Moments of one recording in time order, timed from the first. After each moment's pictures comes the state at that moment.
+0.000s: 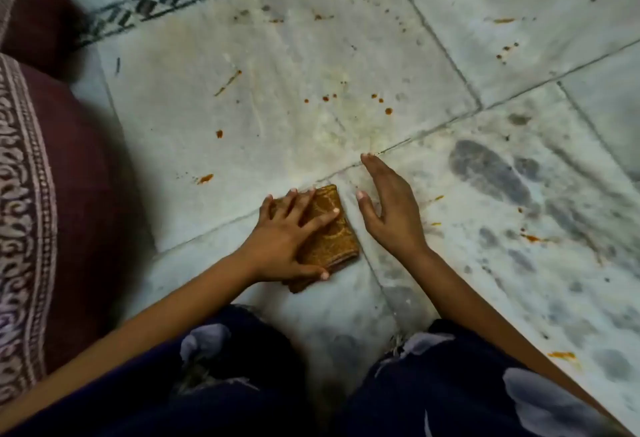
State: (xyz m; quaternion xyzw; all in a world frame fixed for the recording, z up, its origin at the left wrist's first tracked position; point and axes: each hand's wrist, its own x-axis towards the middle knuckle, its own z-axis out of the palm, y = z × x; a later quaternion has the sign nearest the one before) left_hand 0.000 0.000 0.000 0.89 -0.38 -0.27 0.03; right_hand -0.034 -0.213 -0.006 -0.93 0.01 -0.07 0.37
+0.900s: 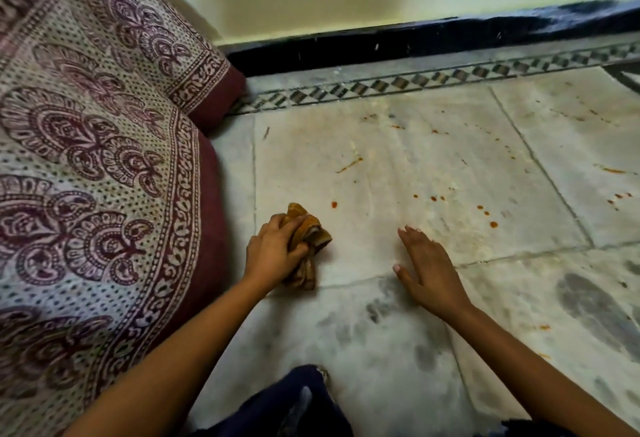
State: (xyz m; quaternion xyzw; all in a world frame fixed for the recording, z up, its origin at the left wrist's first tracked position) left_hand 0.068 0.141 0.010 0.98 -0.01 -0.08 0.17; right_hand 0.039 -0.143 -0.006 -0.97 -0.11 0.07 0.21
